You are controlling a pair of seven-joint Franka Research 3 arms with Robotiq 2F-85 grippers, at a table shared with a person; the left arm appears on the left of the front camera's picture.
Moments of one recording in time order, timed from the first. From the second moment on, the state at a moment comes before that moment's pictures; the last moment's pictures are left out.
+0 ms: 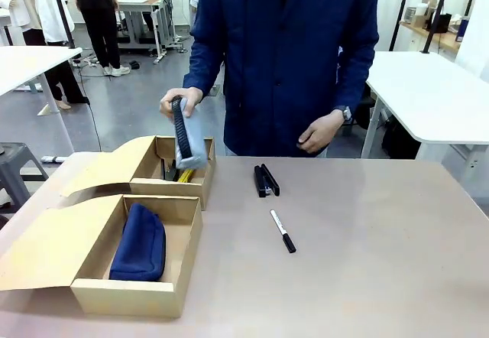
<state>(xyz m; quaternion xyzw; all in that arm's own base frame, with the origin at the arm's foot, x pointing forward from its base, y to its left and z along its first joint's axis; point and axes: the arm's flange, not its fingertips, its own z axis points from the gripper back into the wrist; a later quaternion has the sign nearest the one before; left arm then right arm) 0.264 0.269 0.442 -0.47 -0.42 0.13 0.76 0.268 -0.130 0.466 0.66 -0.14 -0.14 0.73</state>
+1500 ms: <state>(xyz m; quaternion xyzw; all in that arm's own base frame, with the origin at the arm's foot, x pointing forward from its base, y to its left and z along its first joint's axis) 0.265 0.269 0.442 -0.47 -0.42 0.13 0.76 0.365 0.116 0.481 0.28 -0.13 0.14 0.94</state>
